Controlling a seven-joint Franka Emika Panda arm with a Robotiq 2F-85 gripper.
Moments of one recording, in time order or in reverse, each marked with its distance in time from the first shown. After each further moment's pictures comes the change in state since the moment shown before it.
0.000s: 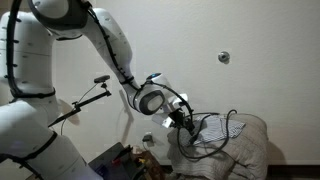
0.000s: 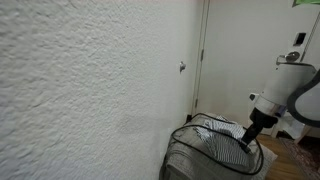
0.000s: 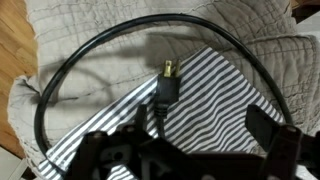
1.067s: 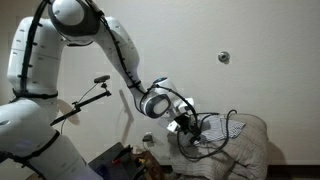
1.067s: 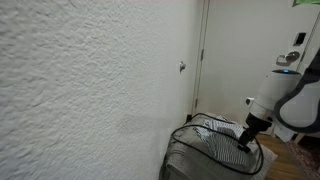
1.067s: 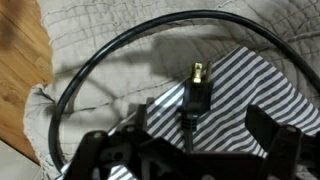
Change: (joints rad) arm 0.147 0.094 -0.140 0.089 0.066 -0.004 0.008
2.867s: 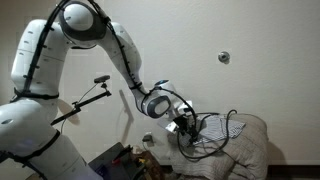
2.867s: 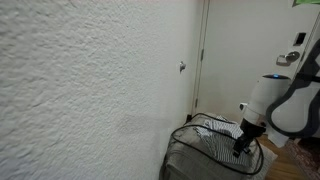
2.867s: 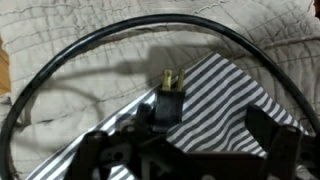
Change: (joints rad) arm 0.038 0.049 0.024 0.045 0.041 -0.046 0.003
